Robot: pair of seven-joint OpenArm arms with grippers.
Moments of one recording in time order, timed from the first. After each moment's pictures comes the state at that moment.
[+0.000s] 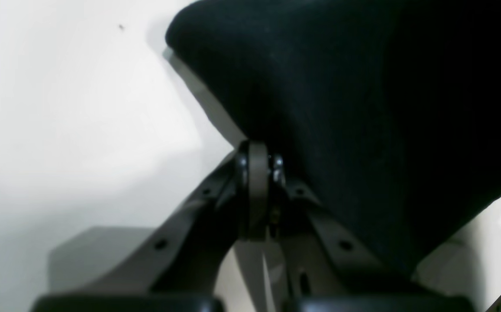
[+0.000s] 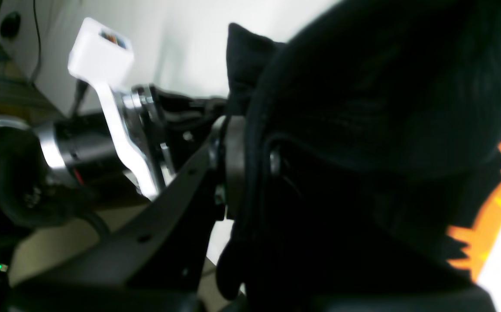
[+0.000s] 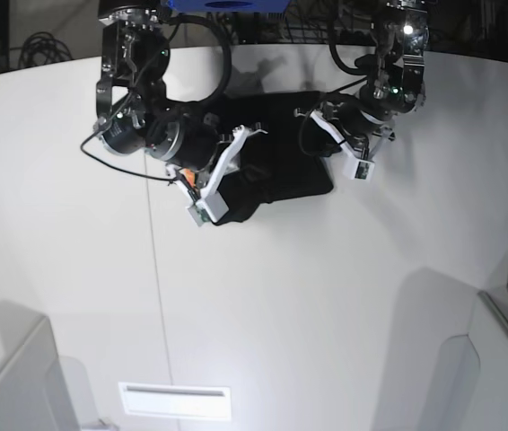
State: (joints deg) left arm 18.9 -8.9 0.7 96.6 -23.2 -11.7 41.1; right arm -9.5 -6.4 -5.5 113.3 31.9 15.6 -72.6
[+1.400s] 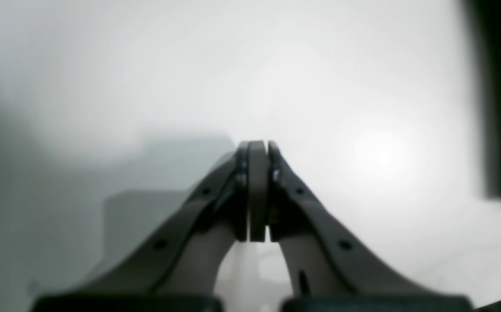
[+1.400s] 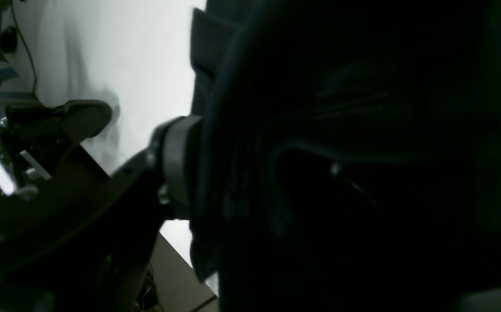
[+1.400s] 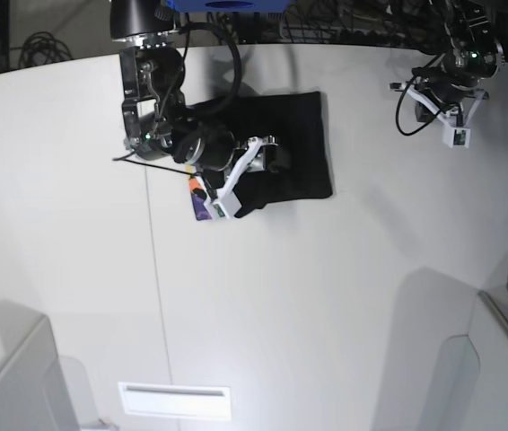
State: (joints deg) left arm 29.5 -10.2 -28.8 106.0 -21.9 -21.5 52.1; right arm -5.8 -6.5 -6.2 93.9 32.6 14.4 -64.7
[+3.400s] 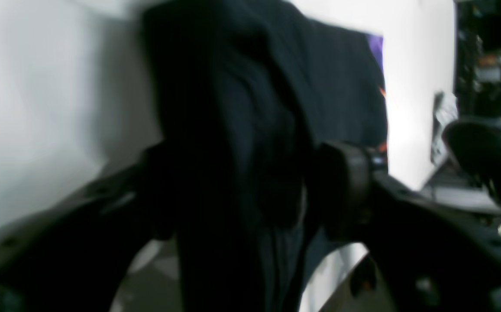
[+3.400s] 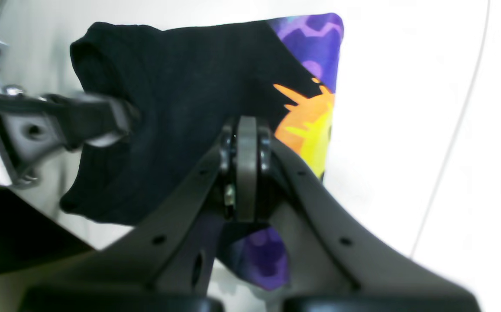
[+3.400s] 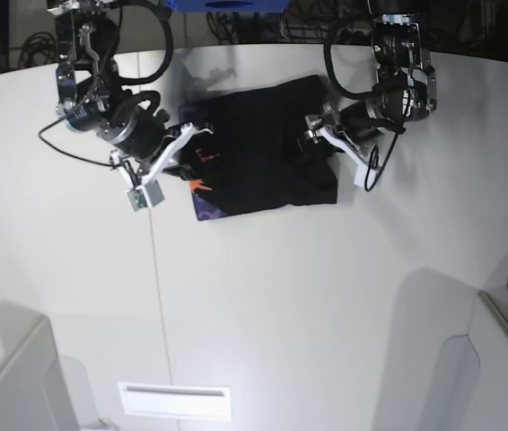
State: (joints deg) left arm 14.6 -4.0 -10.7 89.1 -50.5 -17.1 56.7; right arm -15.2 9.8 -4.8 112.8 32.9 7.9 -55.0
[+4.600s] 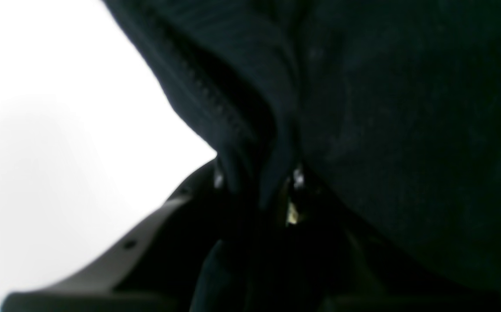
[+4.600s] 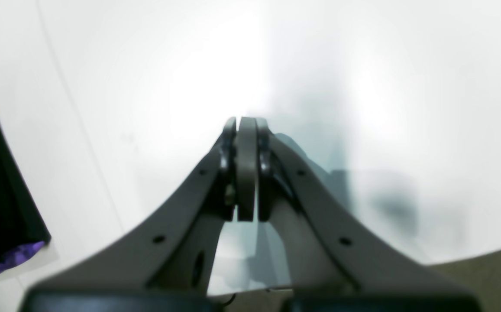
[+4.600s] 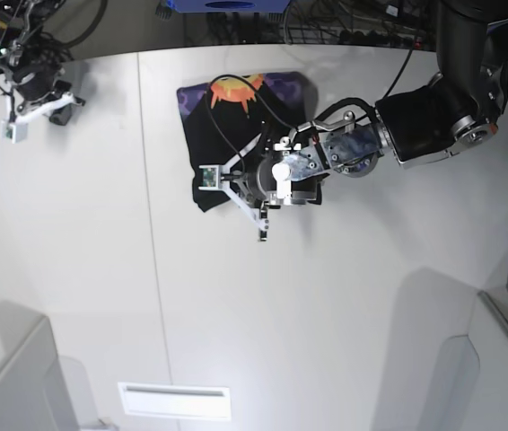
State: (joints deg) left arm -31.3 -20.0 72.9 86.0 -10.9 -23.7 52.6; right arm -27.0 6.6 35.2 100.2 32.6 16.8 -50.5
